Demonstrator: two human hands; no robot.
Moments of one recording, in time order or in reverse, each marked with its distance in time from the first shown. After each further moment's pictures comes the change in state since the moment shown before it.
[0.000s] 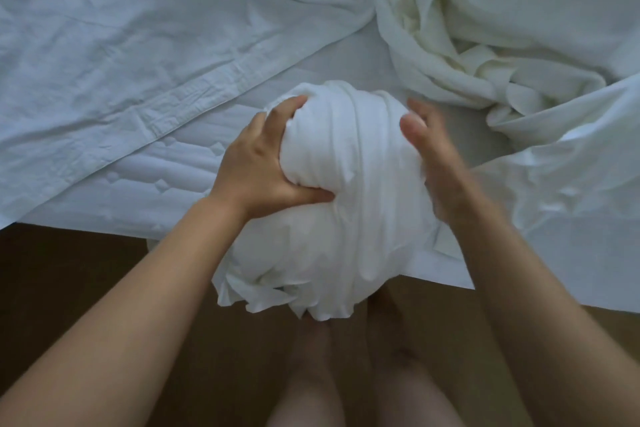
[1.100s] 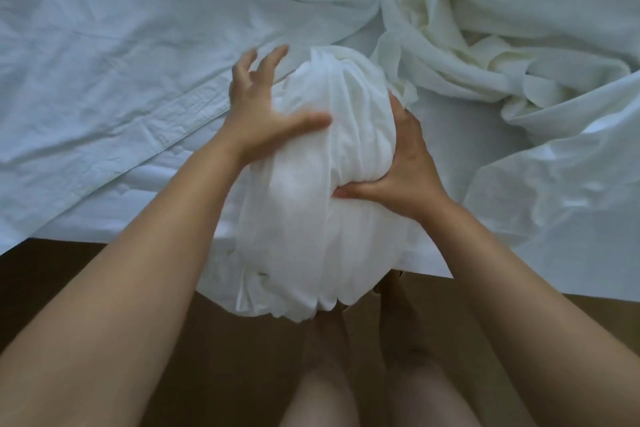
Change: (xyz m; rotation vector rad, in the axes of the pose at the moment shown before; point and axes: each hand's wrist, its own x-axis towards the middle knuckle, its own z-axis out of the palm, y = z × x) left_hand 0.059 -0.008 -0.020 -0.125 -0.098 -0.227; right_hand 0.020 0.031 0.028 -0.565 0.041 -0.237
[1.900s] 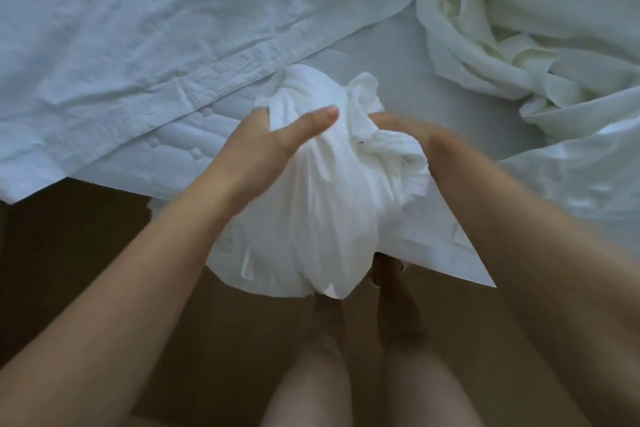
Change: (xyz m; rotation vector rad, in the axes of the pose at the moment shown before) left_hand -0.101 0.023 -0.008 -0.351 -0.004 -0.252; right_hand 0.035 -0.016 0.014 0.759 -0.395 0.281
